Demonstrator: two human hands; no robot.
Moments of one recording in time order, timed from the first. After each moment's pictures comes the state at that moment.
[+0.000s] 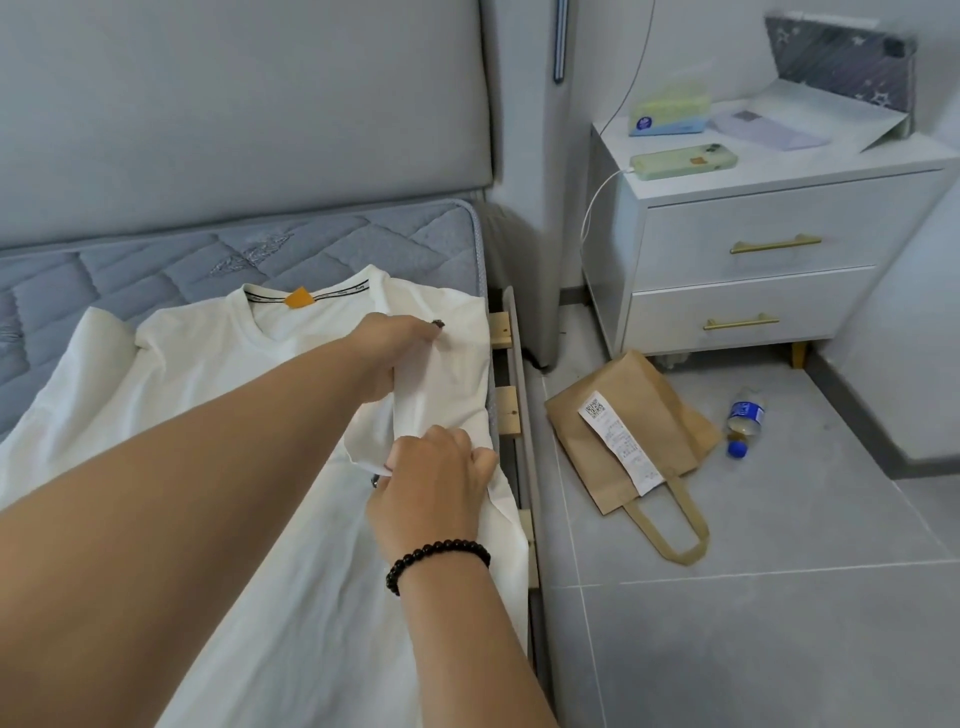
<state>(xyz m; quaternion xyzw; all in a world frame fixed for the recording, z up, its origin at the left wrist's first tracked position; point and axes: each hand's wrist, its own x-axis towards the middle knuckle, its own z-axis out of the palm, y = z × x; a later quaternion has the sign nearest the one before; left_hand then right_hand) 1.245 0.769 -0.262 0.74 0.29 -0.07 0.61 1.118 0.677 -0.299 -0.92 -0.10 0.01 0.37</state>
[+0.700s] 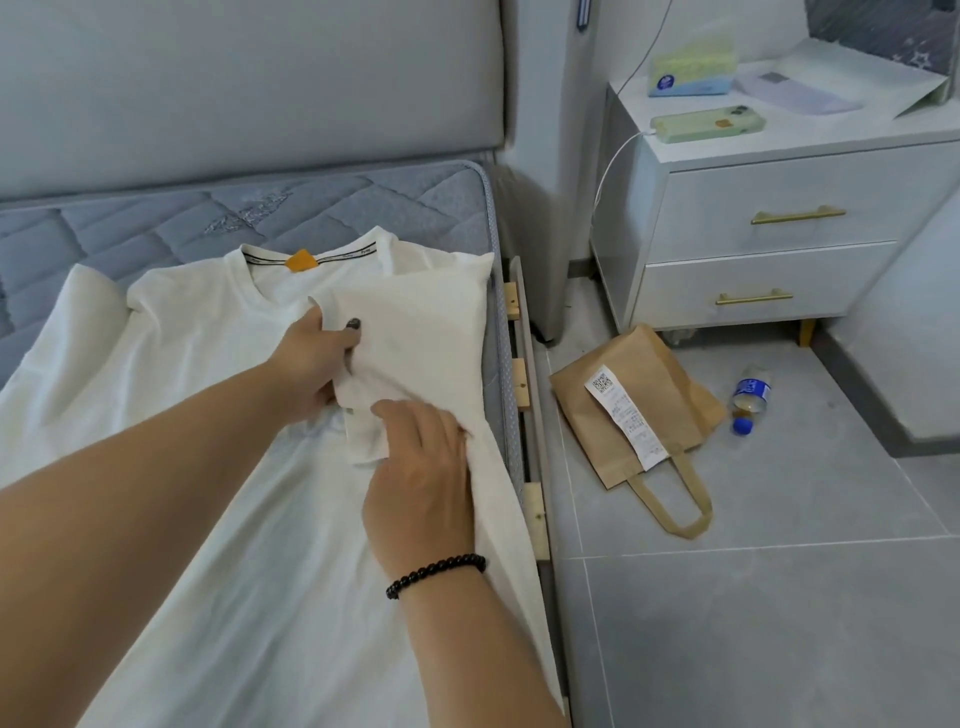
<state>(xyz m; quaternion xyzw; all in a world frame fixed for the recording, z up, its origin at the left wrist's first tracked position) 1.207 0.843 -0.300 0.71 0.28 0.01 0.65 1.096 0.704 -0.331 -0.87 -0.13 -0.19 0.44</state>
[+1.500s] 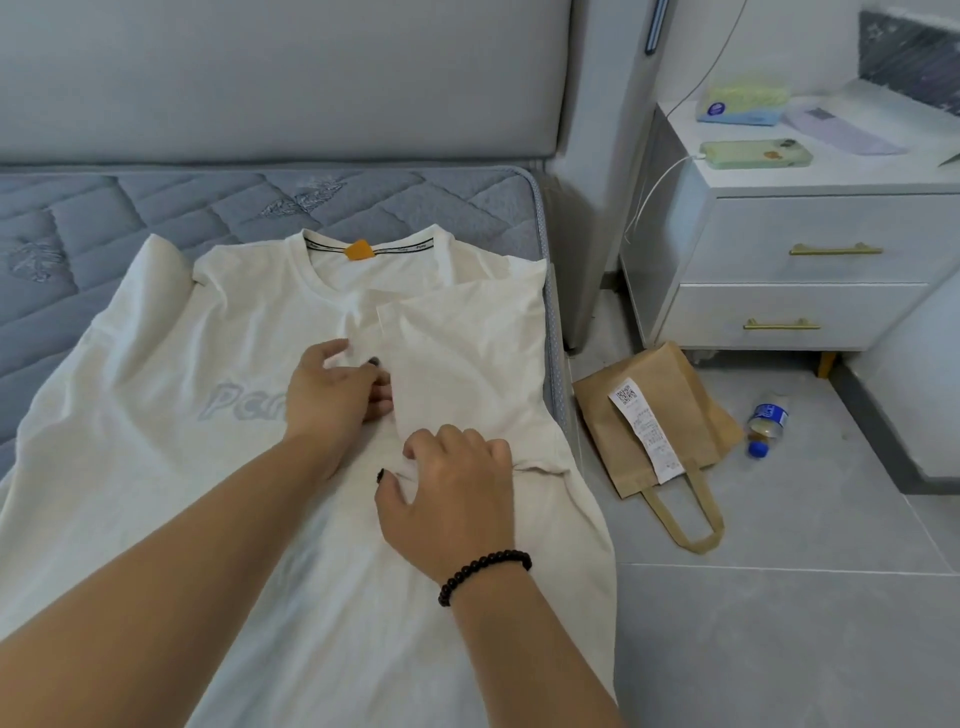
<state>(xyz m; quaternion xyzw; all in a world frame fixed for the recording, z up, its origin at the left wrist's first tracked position) 1.134 0.857 -0.315 0.70 0.31 0.14 0.63 1.082 0.712 -0.331 -0.93 -0.19 -0.10 0.28</state>
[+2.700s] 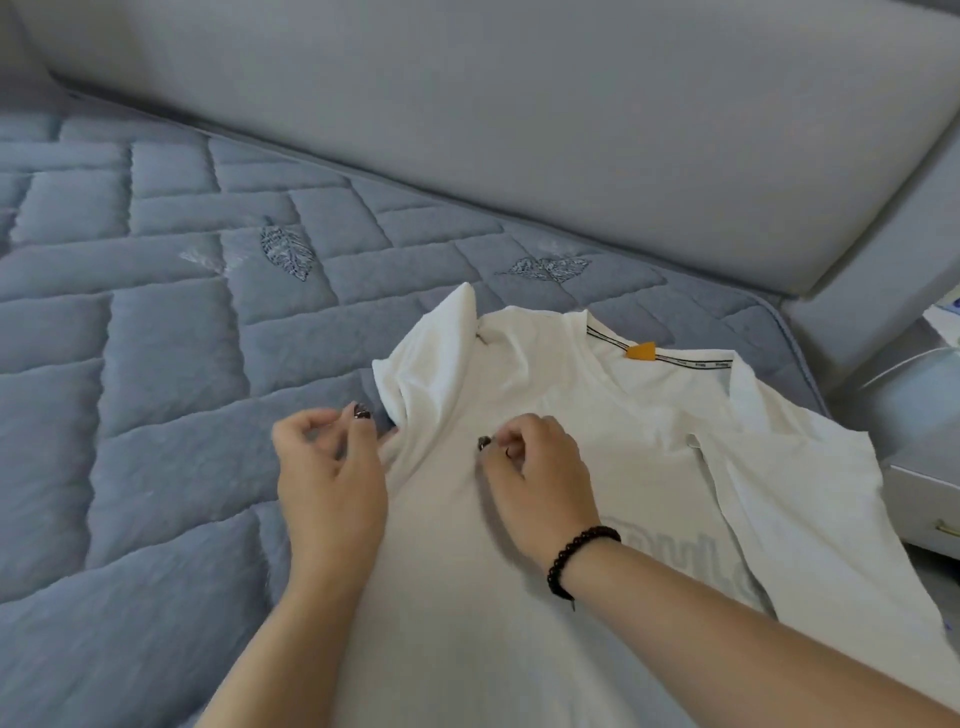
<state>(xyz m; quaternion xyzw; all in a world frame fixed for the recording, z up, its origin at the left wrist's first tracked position) 1.052 1.106 -0.318 0.61 0.43 0.36 0.57 1.137 0.978 -0.308 -0.91 -0.21 0.05 0.34</state>
